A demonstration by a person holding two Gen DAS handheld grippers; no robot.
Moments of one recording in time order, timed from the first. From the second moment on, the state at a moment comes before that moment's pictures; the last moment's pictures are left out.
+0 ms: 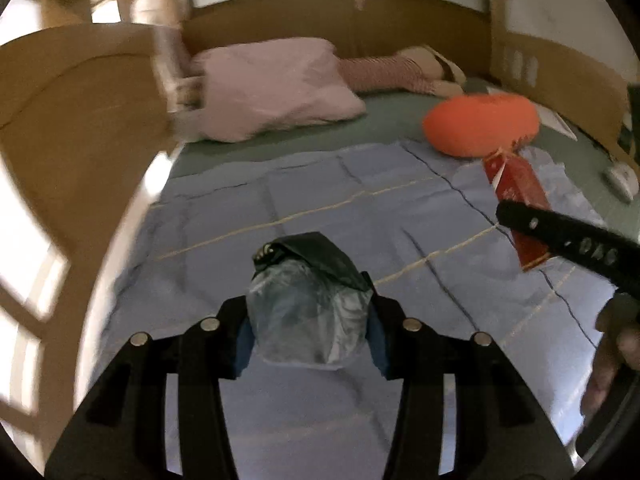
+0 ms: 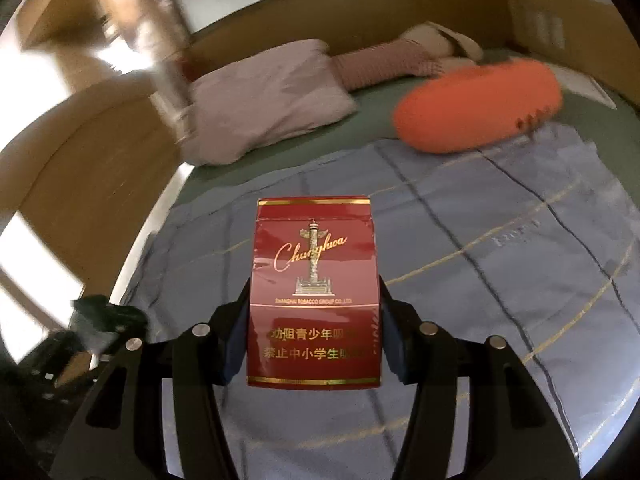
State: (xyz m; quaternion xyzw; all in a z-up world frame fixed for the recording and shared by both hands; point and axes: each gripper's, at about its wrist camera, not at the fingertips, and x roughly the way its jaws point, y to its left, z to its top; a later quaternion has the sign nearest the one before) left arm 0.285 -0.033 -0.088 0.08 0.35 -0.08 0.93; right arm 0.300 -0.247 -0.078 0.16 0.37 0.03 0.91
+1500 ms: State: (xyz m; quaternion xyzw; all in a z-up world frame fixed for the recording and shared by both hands) left arm 0.133 -0.003 -0.052 -0.01 0.32 -0.13 0.94; right arm 0.056 -0.257 0.007 0.09 0.27 0.04 0.96
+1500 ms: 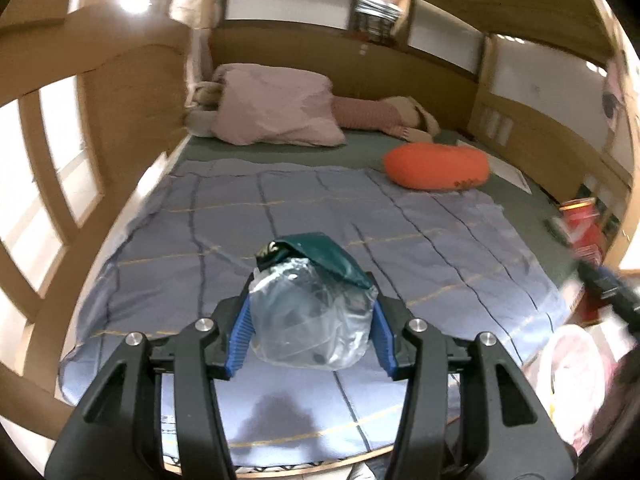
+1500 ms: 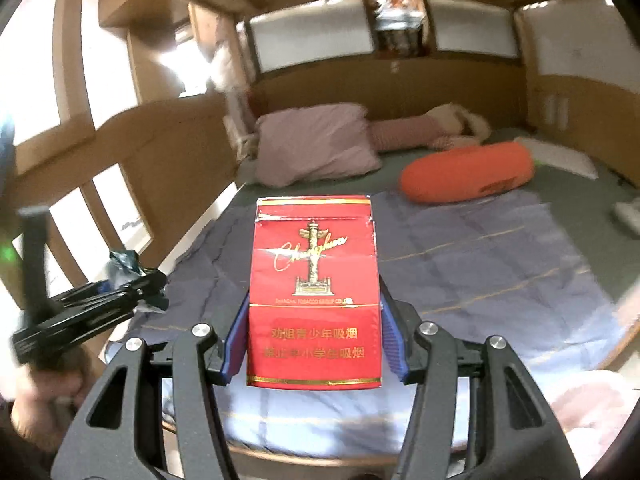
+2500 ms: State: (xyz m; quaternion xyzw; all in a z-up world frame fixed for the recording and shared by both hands) left arm 0.056 -0.231 -0.035 0.09 0.34 -0.41 0.84; right arm -0.112 -0.422 0.008 0.20 0.20 -0.17 0.94
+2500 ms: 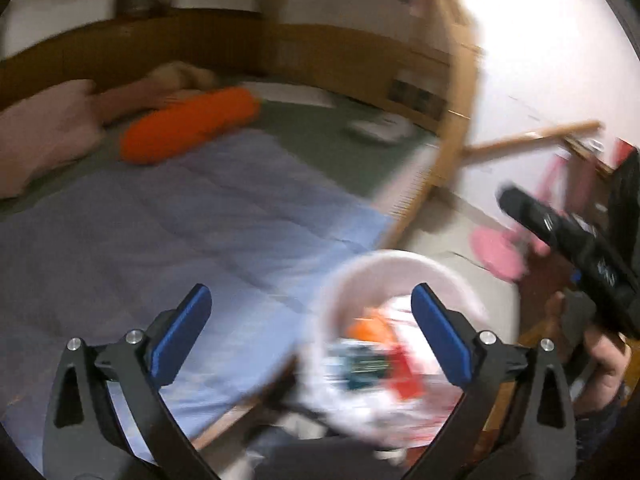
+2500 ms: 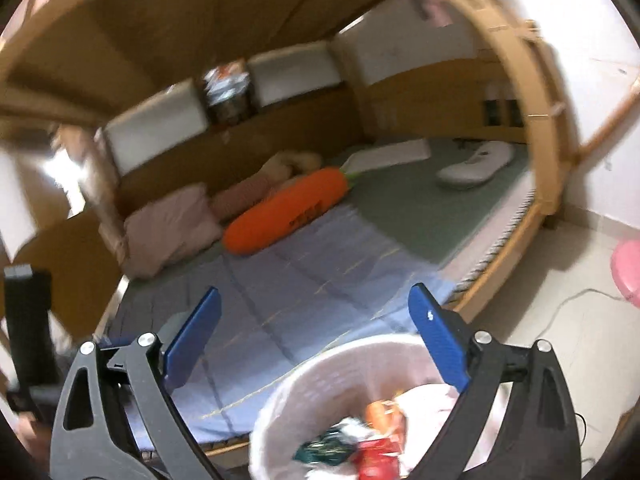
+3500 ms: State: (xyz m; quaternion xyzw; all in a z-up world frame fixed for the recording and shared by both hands) left arm 0.151 0.047 -0.055 -0.02 0.31 -0.03 0.95; right arm 0.137 -0.186 -0.035 0.05 0.29 -0.05 0.95
